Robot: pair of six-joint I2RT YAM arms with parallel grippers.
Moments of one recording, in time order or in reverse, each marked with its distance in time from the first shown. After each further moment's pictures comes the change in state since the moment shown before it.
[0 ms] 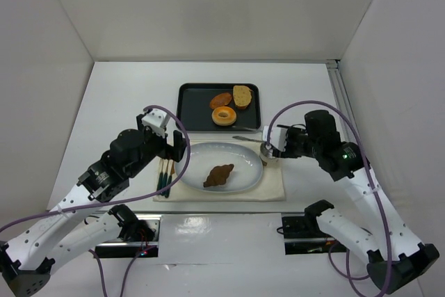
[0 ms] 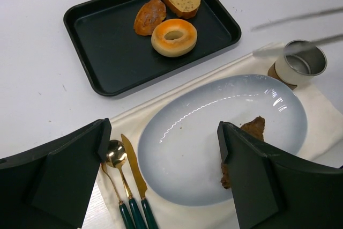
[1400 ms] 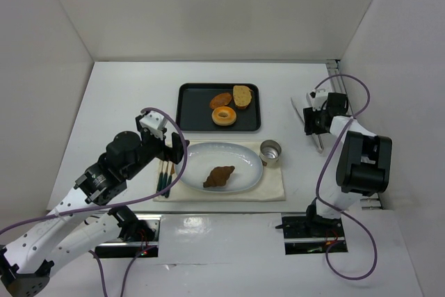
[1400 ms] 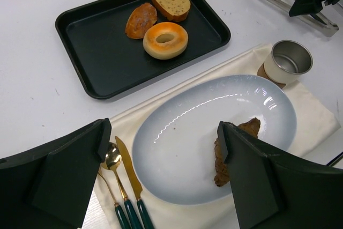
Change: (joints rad) left arm 0.002 -0.036 -0.009 0.002 0.039 -0.001; right arm -0.623 0.788 -0.050 0.656 0.175 0.734
